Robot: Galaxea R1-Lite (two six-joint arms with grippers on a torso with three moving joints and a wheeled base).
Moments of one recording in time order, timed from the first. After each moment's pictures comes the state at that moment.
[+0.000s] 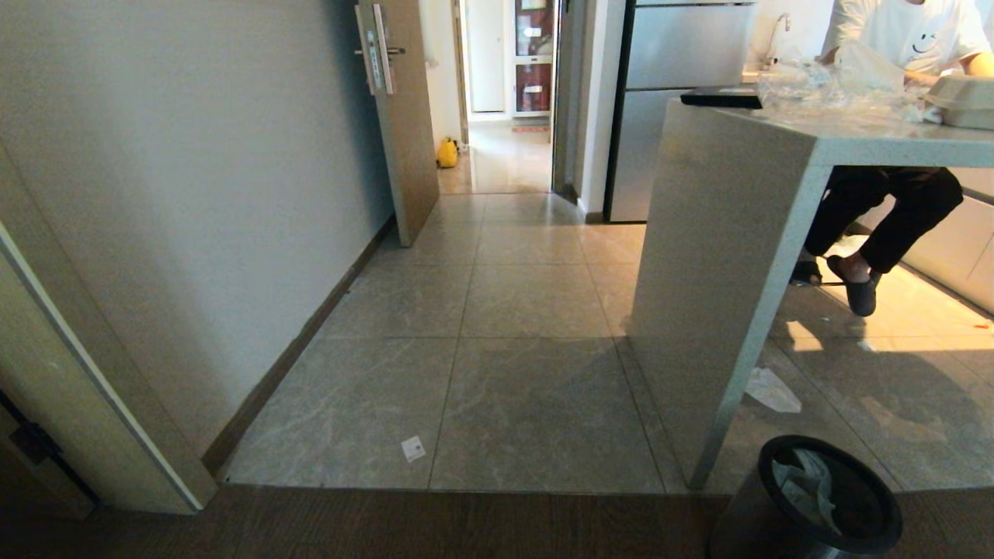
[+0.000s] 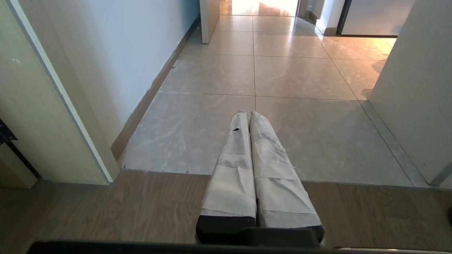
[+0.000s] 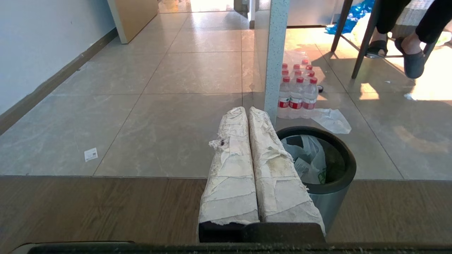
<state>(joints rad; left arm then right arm) 0.00 0.00 0.00 0.00 0.00 0.00 -0.01 0.00 0.00 0.00 0.00 0.00</state>
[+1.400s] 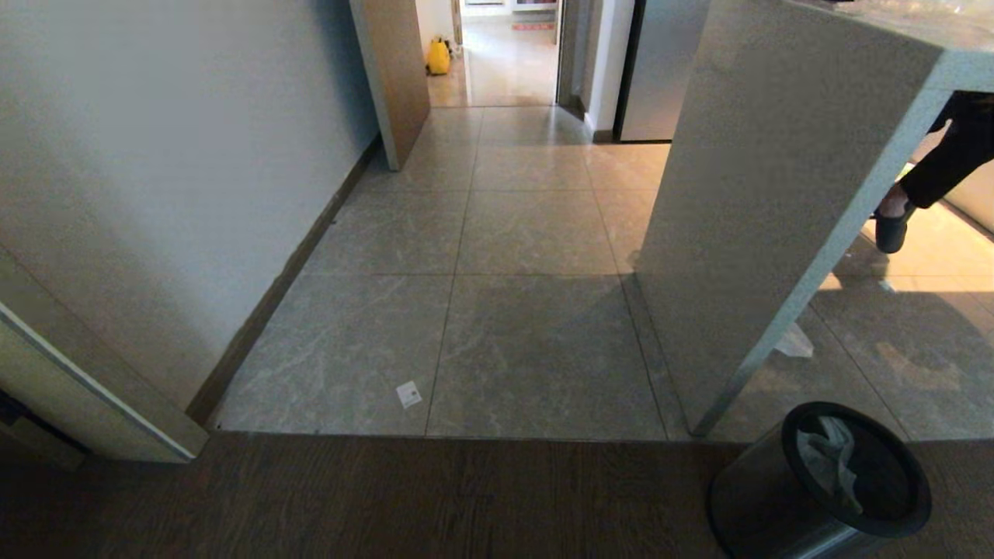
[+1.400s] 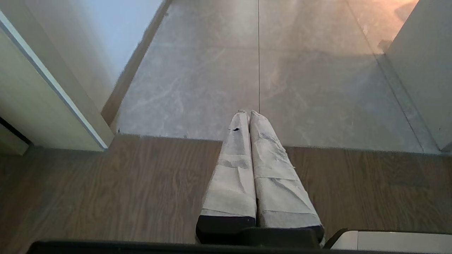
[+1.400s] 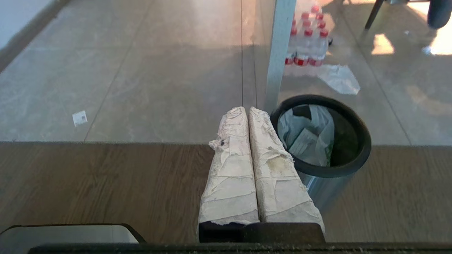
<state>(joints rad) 0.00 0.00 0.00 0.00 0.00 -0.01 0.00 0.00 0.00 0.00 0.00 0.00</state>
